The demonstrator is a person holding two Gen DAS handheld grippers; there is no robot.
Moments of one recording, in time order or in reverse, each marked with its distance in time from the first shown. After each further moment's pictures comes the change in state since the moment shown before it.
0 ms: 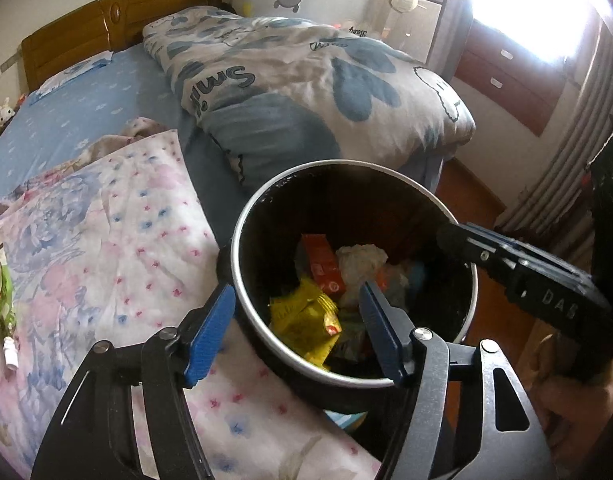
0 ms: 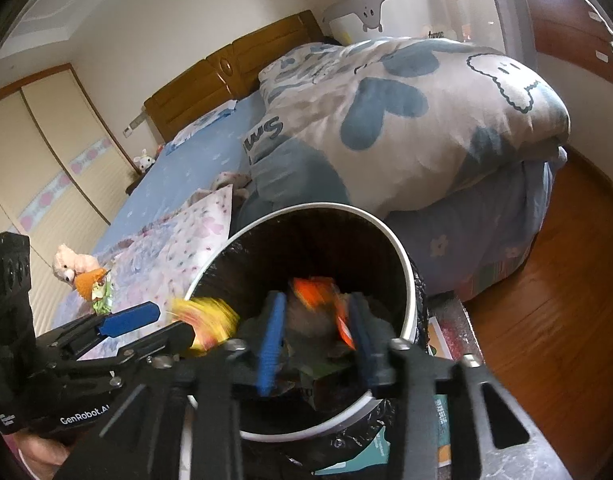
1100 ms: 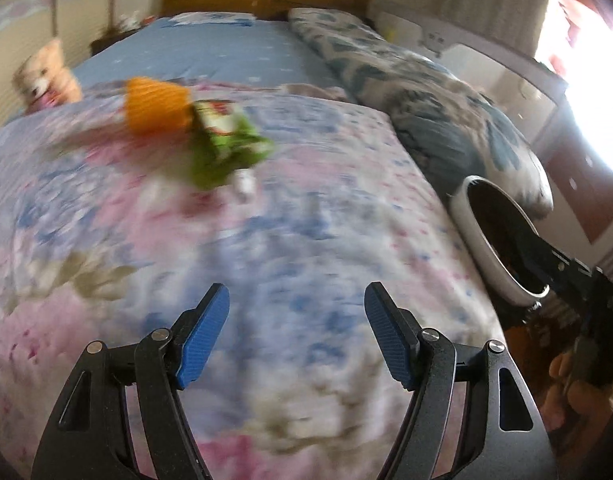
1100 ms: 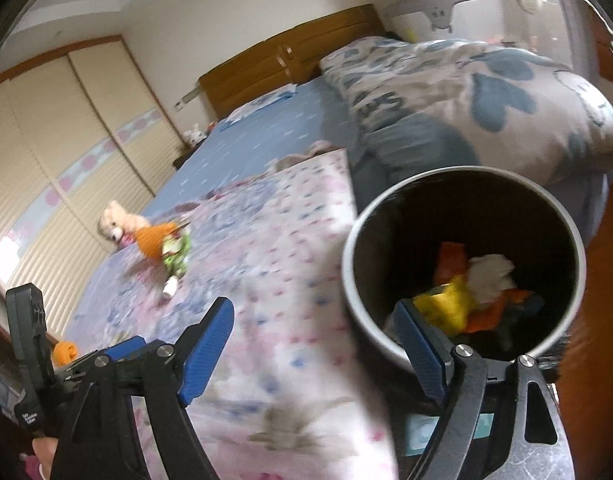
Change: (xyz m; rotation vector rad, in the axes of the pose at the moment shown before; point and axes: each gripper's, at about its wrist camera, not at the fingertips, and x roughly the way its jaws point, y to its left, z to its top) left arm -0.102 0.176 -0.134 -0.439 -0.064 0.187; right arm 0.011 0.136 -0.051 -0.128 0.048 0.156
